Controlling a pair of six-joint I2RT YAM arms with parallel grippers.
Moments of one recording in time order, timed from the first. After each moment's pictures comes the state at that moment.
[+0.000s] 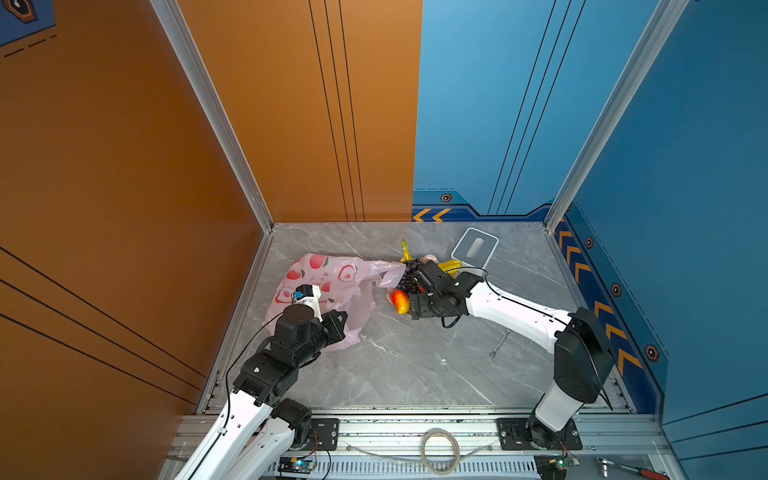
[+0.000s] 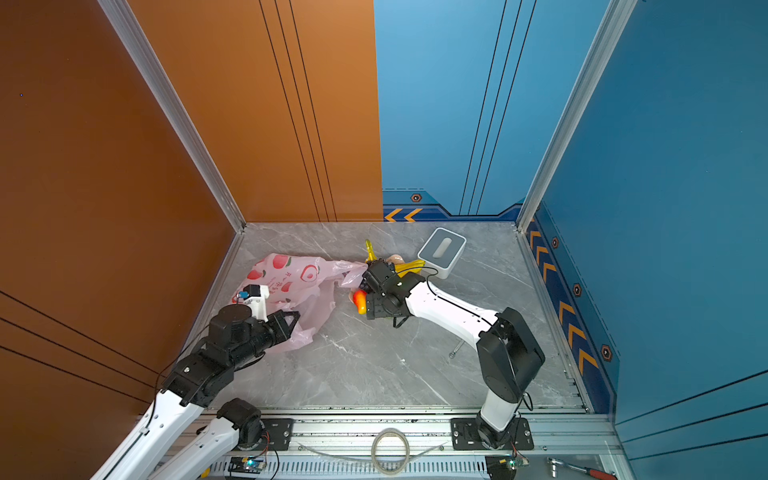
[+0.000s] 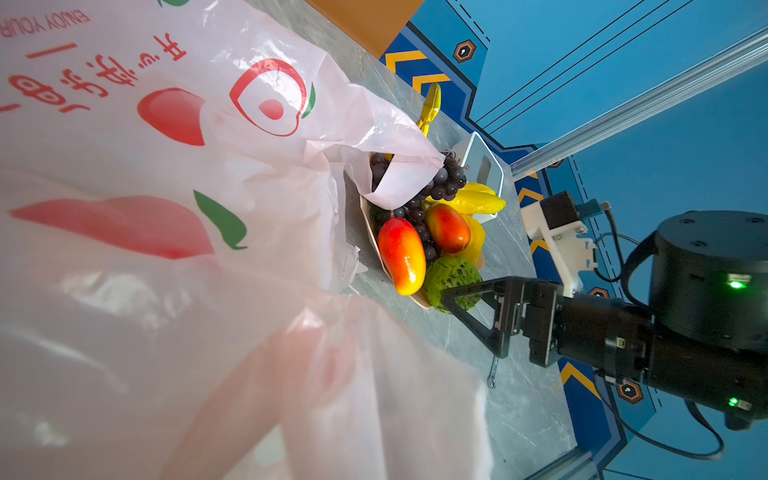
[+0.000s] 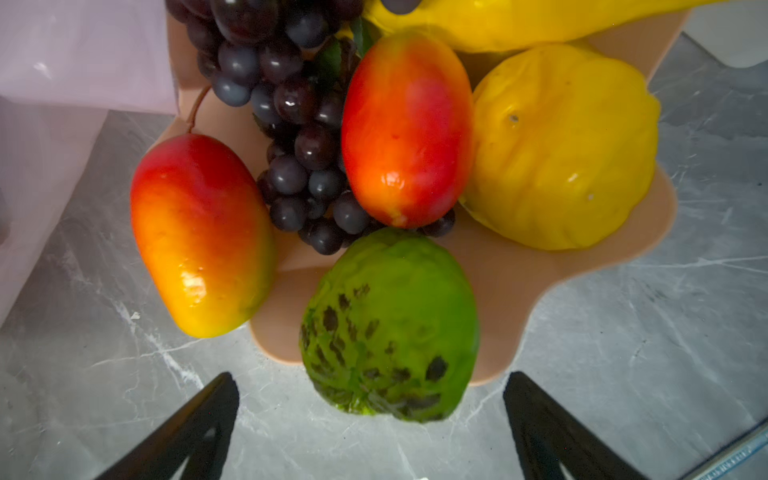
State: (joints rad) left arm -0.42 0.61 0.66 -0.56 0.07 -0.78; right arm 0.78 1.72 1.34 -0.79 0.17 0.63
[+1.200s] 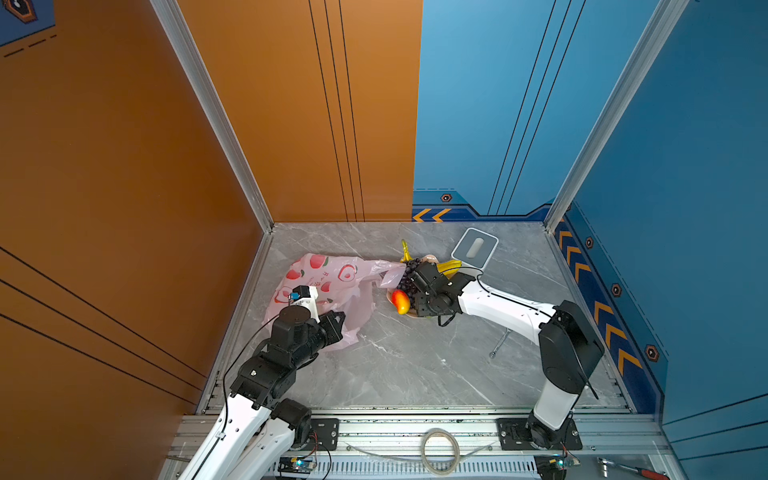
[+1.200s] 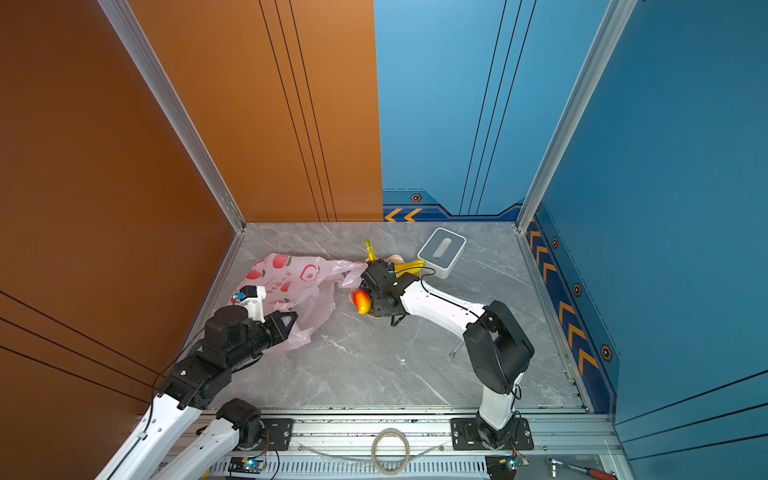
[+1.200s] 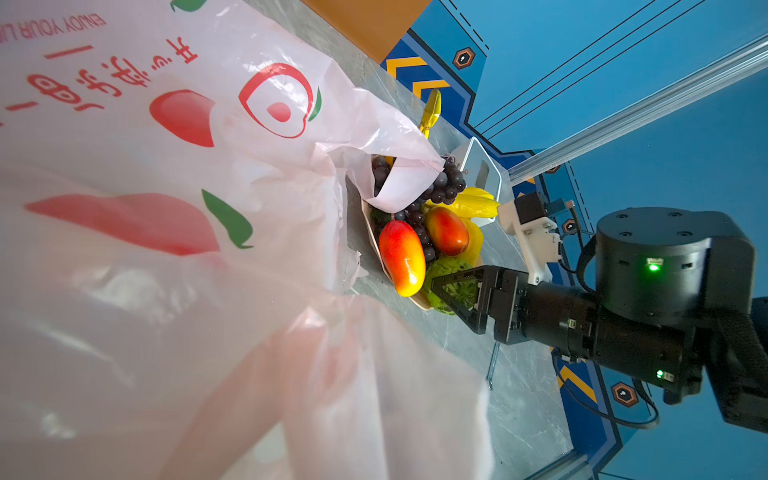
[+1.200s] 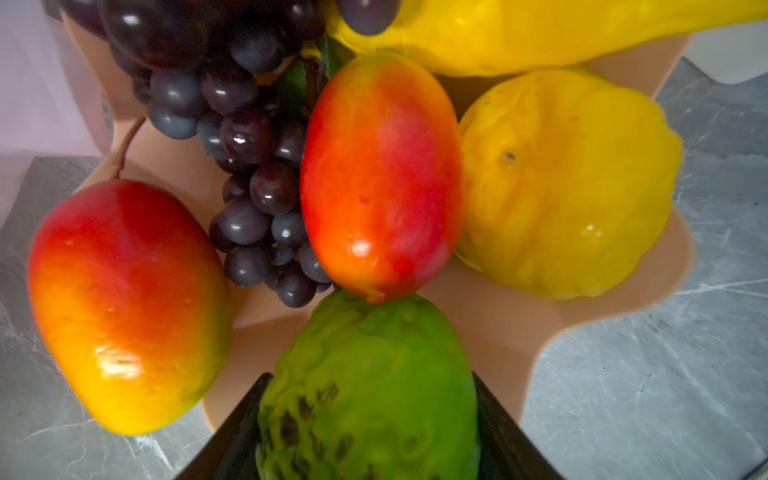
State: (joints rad) left arm -0.39 0.59 0.66 -0.58 0.09 -0.78; right arm 0.77 1.78 1.34 -0.73 0.22 0.63
